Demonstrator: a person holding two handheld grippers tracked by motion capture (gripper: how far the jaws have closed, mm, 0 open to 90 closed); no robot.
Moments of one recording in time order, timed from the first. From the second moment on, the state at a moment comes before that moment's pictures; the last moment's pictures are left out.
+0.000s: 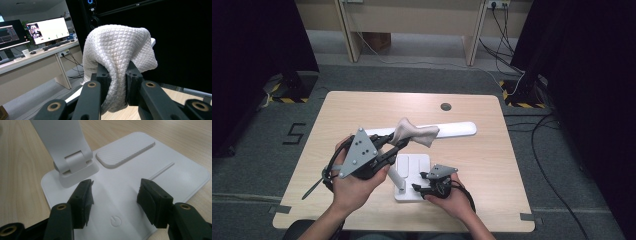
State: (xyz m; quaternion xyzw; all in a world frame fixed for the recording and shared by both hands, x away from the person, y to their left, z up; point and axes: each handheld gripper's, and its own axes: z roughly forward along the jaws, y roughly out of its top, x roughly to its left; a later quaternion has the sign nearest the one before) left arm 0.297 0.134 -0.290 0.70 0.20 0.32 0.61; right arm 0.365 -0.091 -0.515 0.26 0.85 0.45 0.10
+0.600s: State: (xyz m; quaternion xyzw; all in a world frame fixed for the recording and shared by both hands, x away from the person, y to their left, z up) left arm 0.299 0.124 -0.290 0.70 0.19 0.32 0.61; right arm 0.365 -0.091 -0.515 0.25 0.85 0.45 0.10
